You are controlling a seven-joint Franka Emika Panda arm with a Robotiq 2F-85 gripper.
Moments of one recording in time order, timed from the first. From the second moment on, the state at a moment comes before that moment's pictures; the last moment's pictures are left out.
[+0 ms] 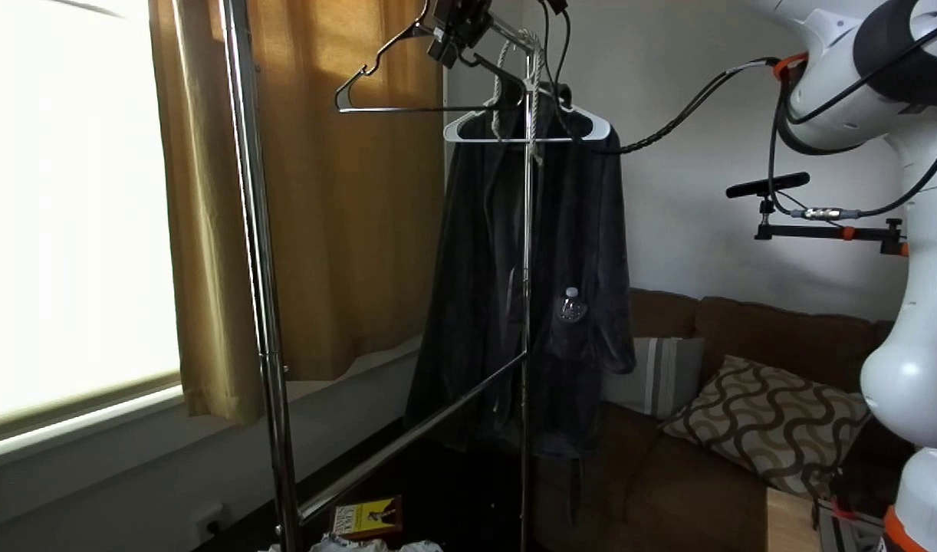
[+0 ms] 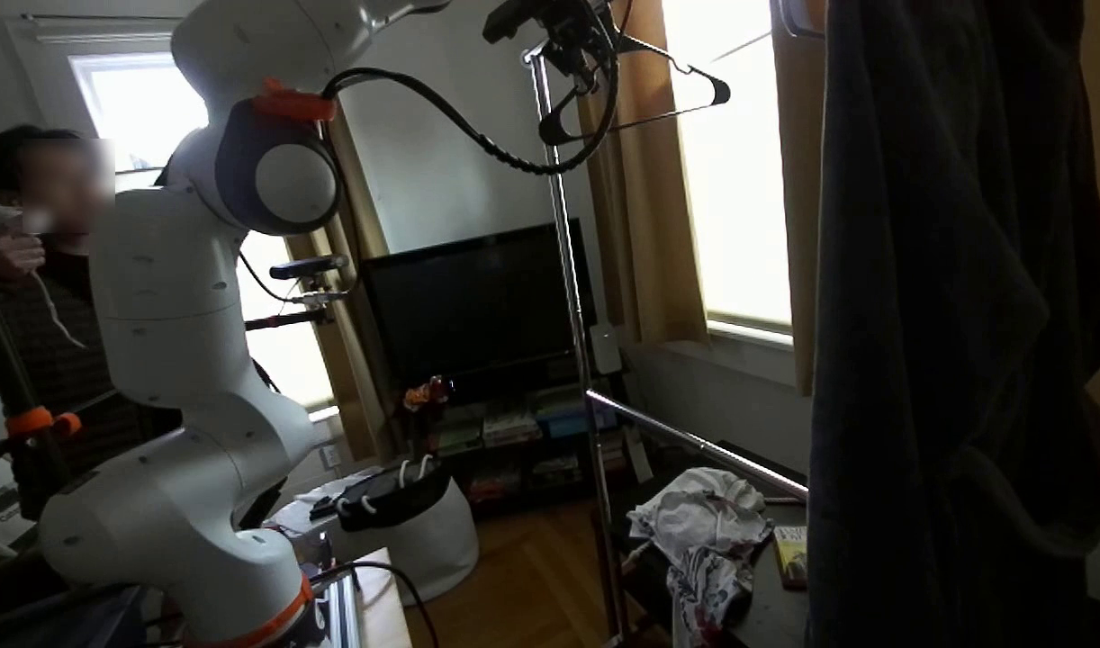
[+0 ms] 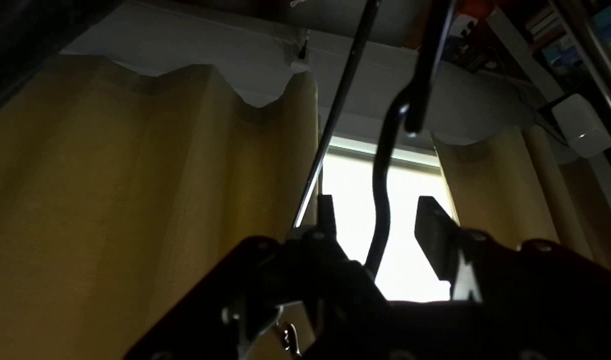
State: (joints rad) arm -0.79 0.25 1.19 -0.91 -0.31 1.65 -0.01
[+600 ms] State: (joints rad) arm -0.72 0.25 1.17 -0.82 -0.32 1.50 -0.04
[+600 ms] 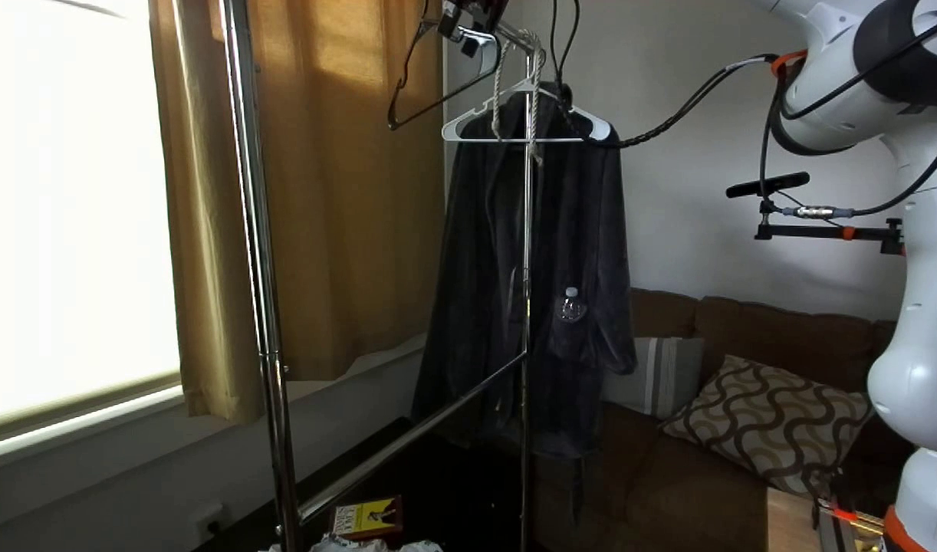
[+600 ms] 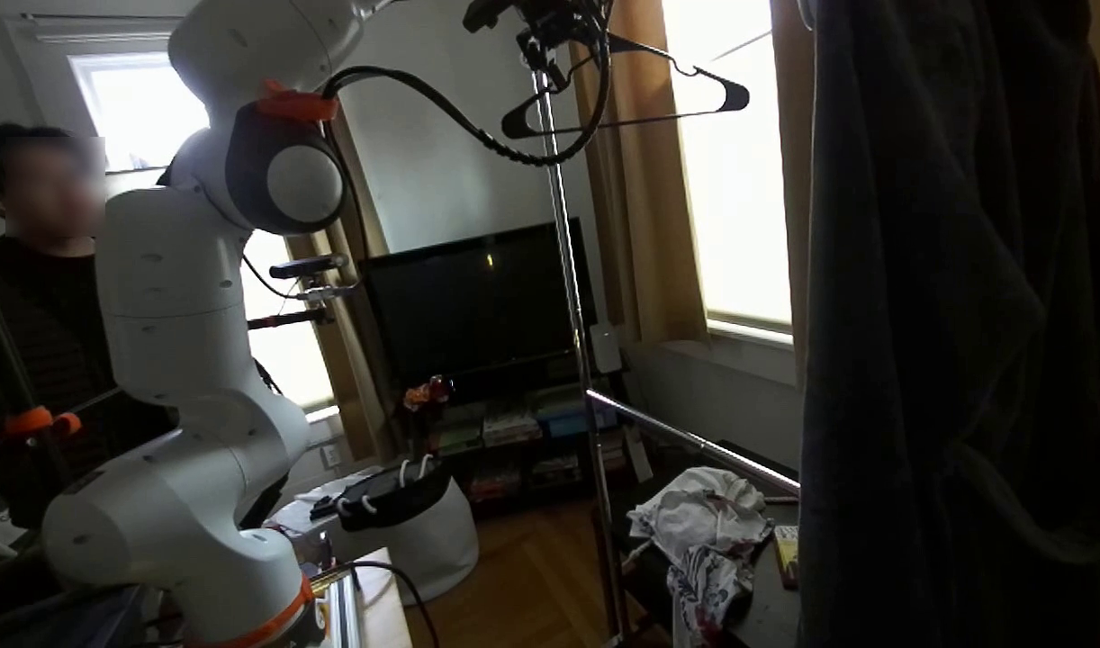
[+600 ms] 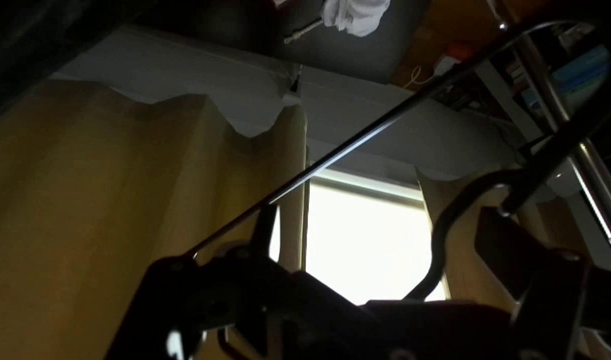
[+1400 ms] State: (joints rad) arm -0.88 0.26 1.18 -0.97 -0.07 1.39 0.00
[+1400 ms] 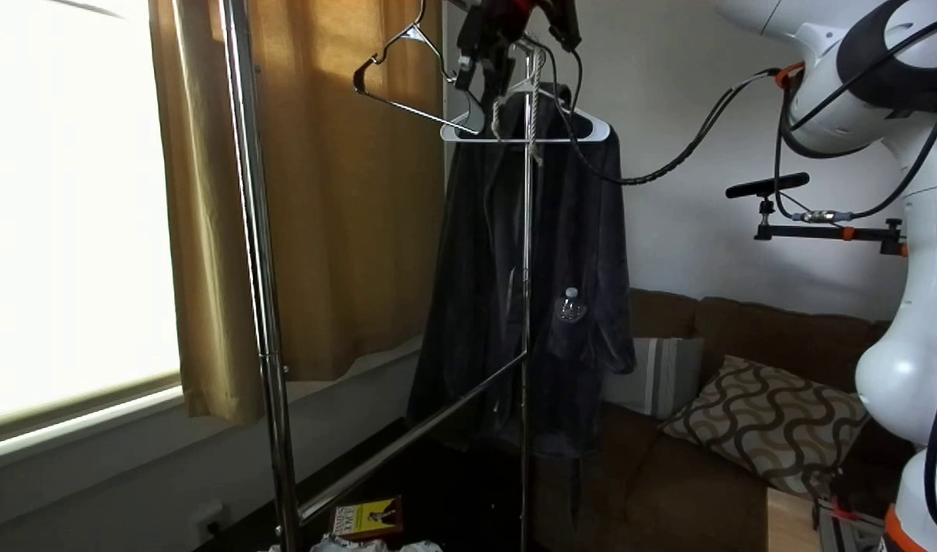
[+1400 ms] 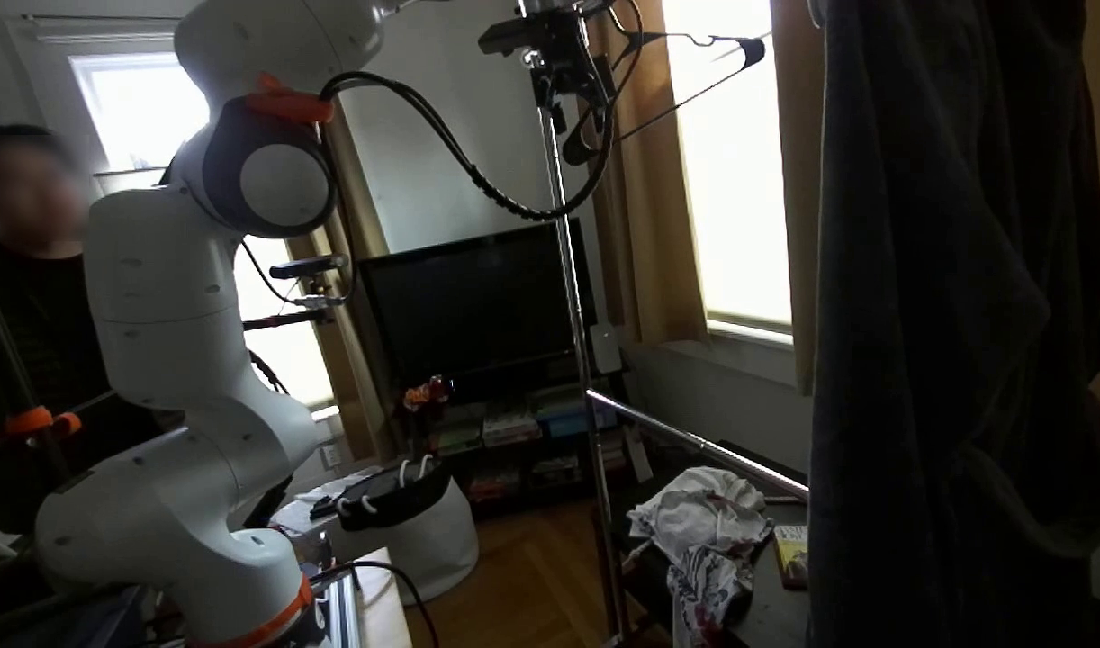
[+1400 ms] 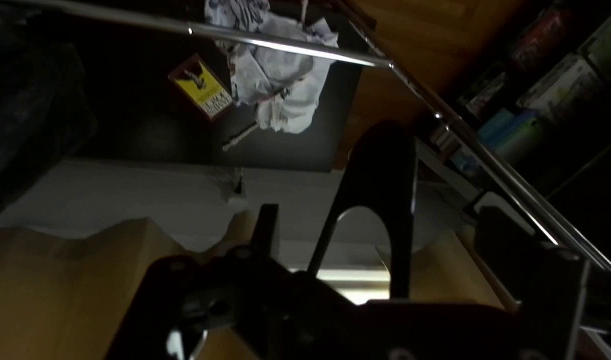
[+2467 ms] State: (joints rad) arm -0.89 0.28 0.93 -1.47 0.08 1.60 0.26
